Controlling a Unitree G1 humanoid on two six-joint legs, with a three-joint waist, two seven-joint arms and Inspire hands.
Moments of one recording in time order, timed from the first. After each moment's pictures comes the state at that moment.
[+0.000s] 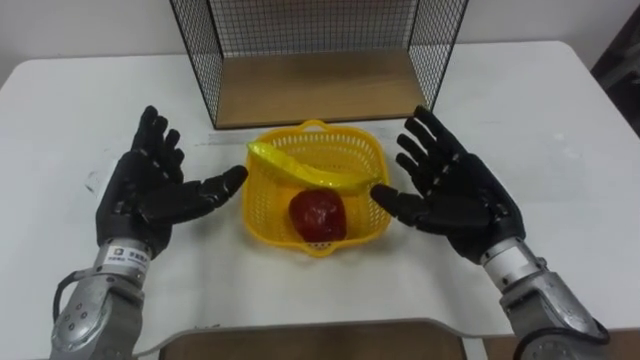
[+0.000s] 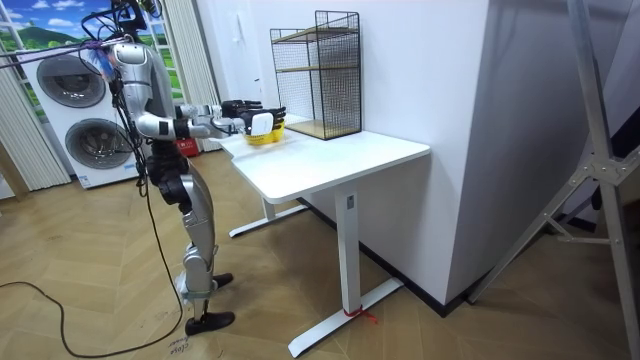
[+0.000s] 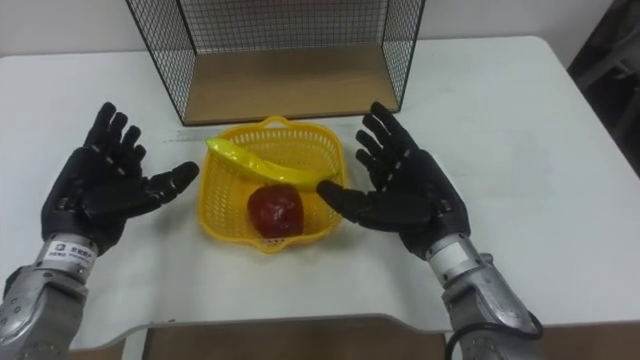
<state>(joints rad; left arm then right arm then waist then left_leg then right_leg) 0.12 0.18 0.11 -0.05 -0.50 0.02 -0.10 0.10 -0.21 -0.06 0.00 0.55 0.07 0.40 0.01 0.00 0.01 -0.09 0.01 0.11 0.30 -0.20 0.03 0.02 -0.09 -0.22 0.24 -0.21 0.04</state>
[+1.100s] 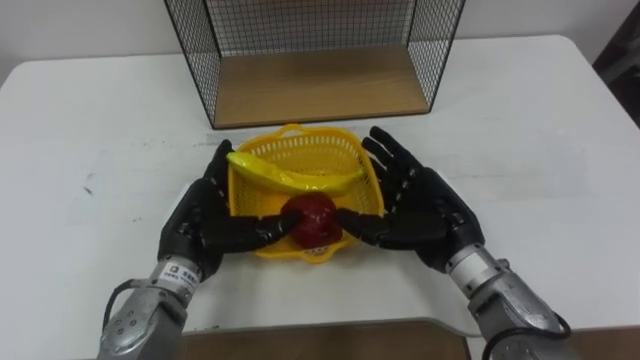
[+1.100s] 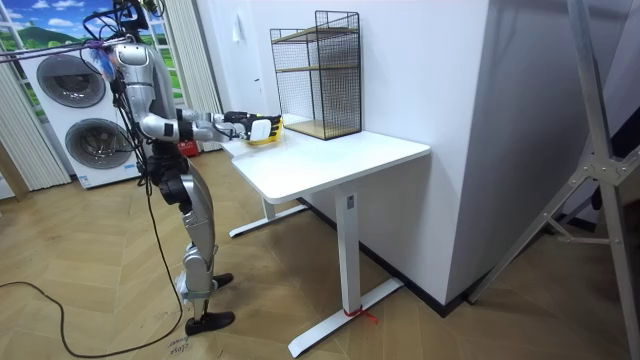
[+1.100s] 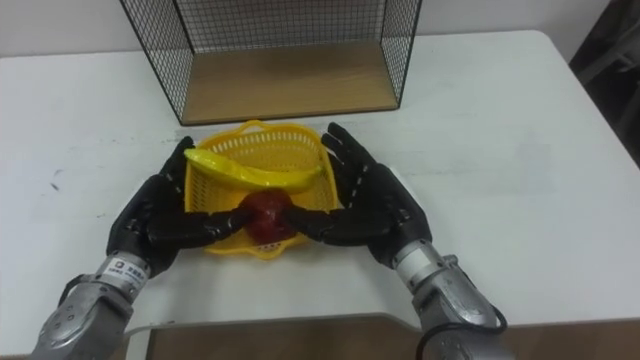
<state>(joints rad) 0.10 0.19 -0.08 0.09 -0.47 0.02 -0.17 0.05 -0.20 0.08 0.10 0.48 0.02 0.39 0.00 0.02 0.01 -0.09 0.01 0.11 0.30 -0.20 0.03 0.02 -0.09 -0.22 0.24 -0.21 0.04</state>
